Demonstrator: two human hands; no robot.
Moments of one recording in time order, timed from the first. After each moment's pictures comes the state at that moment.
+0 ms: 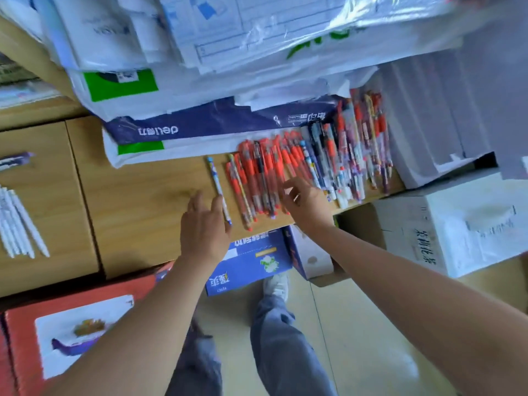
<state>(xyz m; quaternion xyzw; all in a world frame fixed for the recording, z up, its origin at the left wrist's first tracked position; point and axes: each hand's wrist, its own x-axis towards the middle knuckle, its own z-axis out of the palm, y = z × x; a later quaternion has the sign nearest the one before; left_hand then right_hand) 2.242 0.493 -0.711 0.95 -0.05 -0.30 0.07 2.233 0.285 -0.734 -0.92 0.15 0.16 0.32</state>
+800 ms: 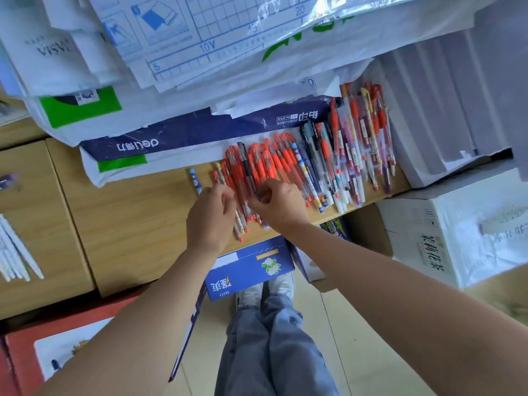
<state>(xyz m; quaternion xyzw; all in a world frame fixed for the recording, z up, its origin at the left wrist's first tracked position) 2.279 0.454 -0.712 0.93 0.00 -0.23 0.28 2.262 0.309 -0.741 -0.90 0.15 0.17 0.38</state>
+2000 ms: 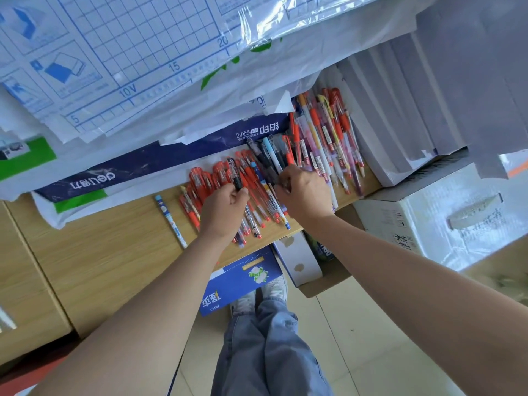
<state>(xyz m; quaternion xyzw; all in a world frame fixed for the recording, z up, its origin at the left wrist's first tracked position) 2.312 0.380 -0.726 0.85 0.03 -0.34 0.41 2.277 0.213 -0.735 -0.95 0.17 0.14 0.22</state>
